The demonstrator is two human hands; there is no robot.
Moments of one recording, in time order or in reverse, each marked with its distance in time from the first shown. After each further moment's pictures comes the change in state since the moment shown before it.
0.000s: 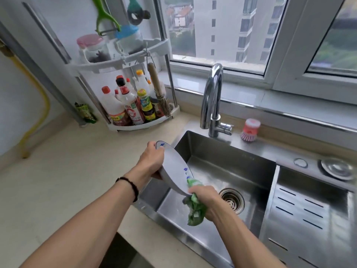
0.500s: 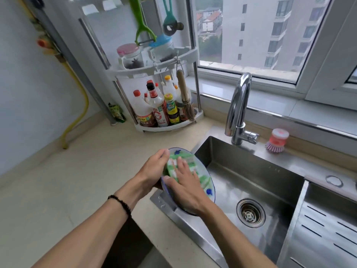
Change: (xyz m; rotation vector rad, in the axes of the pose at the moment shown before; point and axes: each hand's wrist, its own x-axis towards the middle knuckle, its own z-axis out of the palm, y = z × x) left_hand -0.044 -0.033 -0.050 -0.289 -0.124 0.115; right_hand -0.055 -0.035 0.072 -0.983 -0.293 -0.798
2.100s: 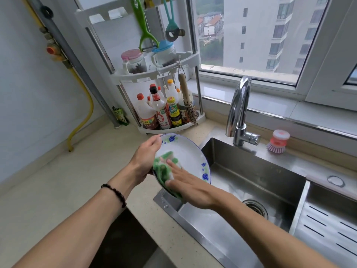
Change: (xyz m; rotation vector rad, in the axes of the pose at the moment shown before) left_hand 0.006 0.025 -0.023 -0.062 0.115 0.170; right_hand -0.027 -0.037 -0.046 0.021 -0.257 -0.302
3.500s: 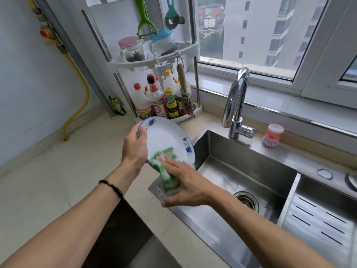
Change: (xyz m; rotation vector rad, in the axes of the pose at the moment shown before) left_hand -0.011 -0.008 0.004 0.036 0.401 0.136; right_hand 0.001 0.038 0.021 -0.329 0.093 0.014
